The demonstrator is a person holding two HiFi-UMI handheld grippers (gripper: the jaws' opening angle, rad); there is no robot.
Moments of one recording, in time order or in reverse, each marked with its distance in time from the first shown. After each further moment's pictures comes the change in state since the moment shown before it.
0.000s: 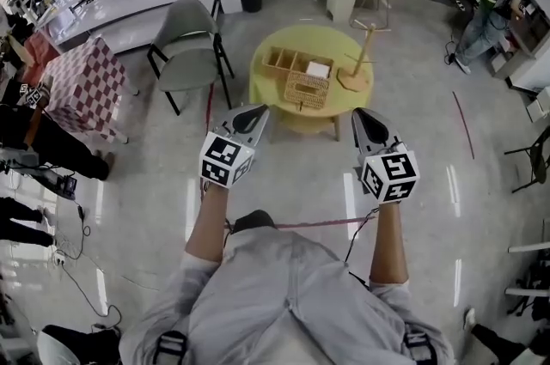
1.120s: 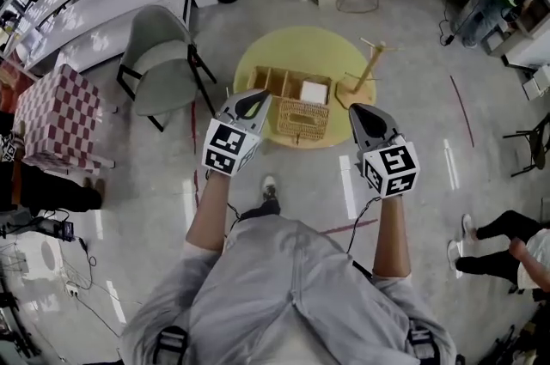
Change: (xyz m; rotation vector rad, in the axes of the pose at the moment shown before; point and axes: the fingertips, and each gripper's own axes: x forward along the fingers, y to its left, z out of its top) left arm 0.205 0.149 -0.012 0.027 0.035 -0.094; right arm 0.199 -0.104 -0.037 -0.028 0.151 -0.015
